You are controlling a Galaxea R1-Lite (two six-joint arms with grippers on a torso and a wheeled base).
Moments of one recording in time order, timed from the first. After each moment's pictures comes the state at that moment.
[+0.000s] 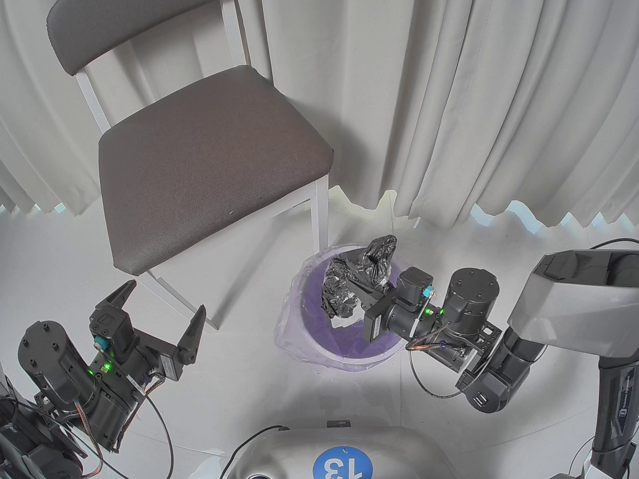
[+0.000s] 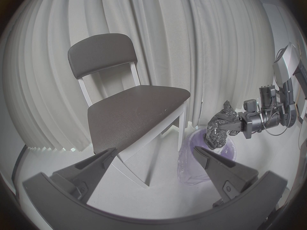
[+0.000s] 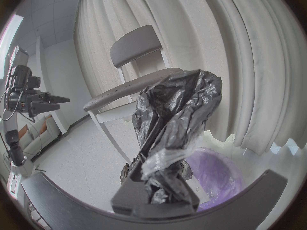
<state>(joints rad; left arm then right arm) -0.59 1.61 -0.02 -1.55 0.43 0.23 0.62 2.30 -0.77 -1.55 0.11 0.02</state>
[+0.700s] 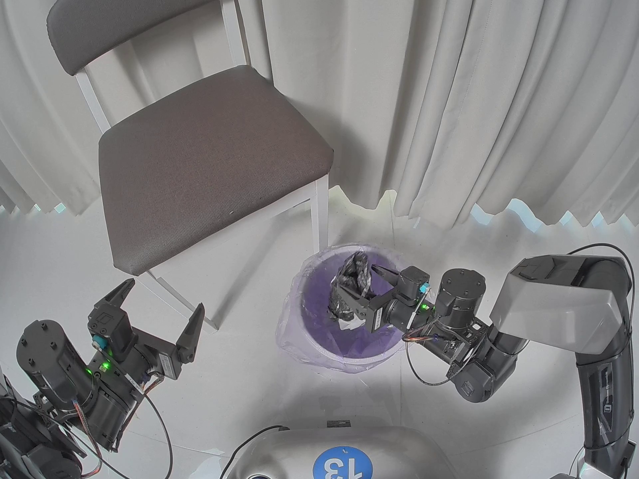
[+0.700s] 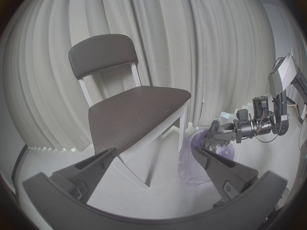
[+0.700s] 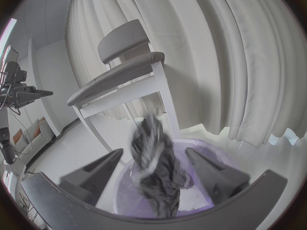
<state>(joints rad) -0.59 1.60 -0.02 -1.55 0.43 0.23 0.56 2.40 -0.83 -1.55 0.12 0.04</state>
